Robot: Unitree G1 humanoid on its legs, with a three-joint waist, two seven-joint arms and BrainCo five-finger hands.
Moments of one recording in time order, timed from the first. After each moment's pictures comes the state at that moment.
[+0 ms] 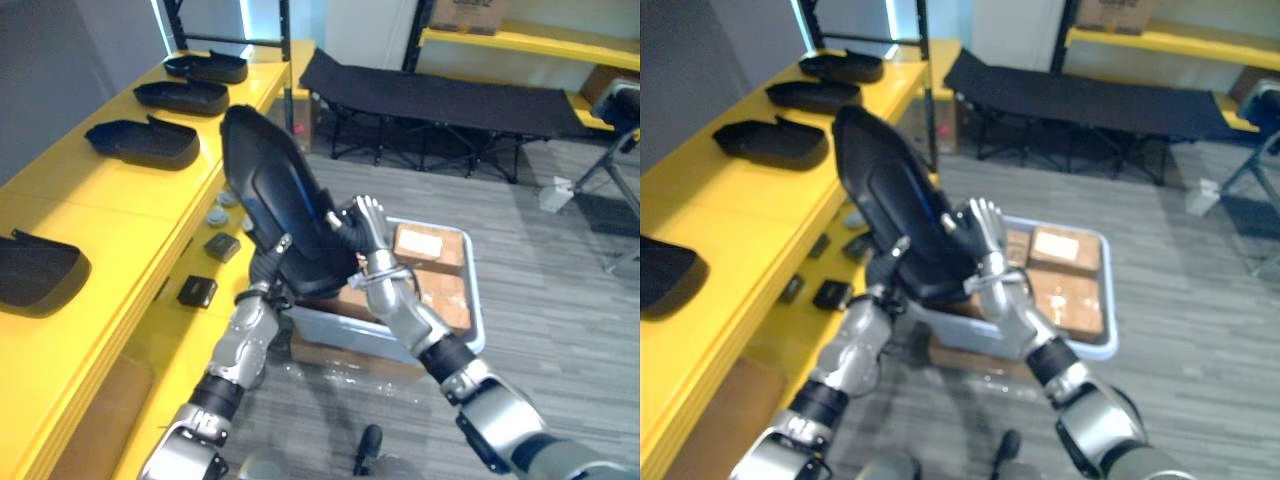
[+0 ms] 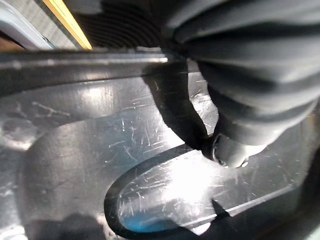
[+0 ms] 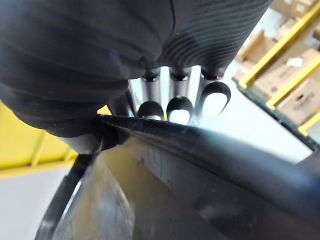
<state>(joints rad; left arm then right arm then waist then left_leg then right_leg) -0.39 0.17 -0.28 0.30 -0.69 -0.07 0.27 -0.62 -0.17 0.49 0.47 -0.50 -0.14 -0.59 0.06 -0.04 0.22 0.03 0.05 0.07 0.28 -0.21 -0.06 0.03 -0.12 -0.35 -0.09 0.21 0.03</state>
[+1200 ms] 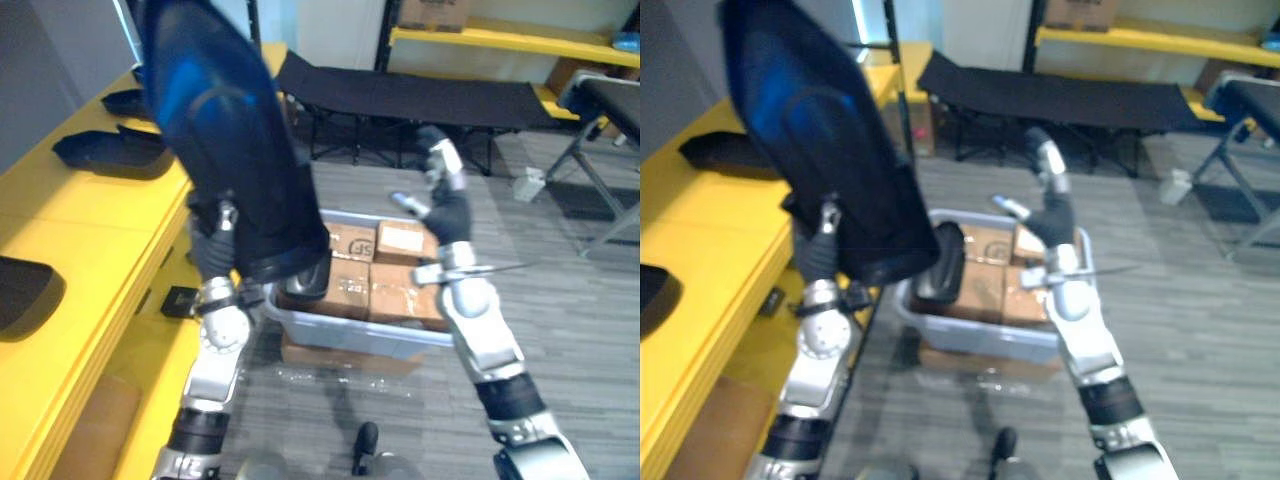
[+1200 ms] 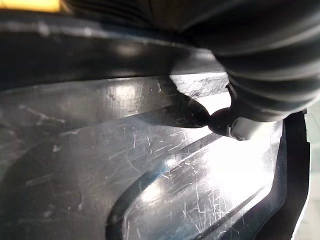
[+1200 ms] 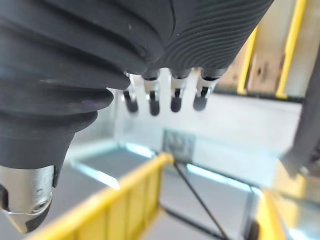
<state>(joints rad) -0.15 0.13 -0.03 -0.10 0.05 -0.18 0.54 -0.28 -0.32 0.08 -0.18 0.20 -0.15 -0.19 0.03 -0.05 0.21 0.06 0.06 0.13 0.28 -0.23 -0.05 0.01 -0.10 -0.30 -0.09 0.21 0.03</state>
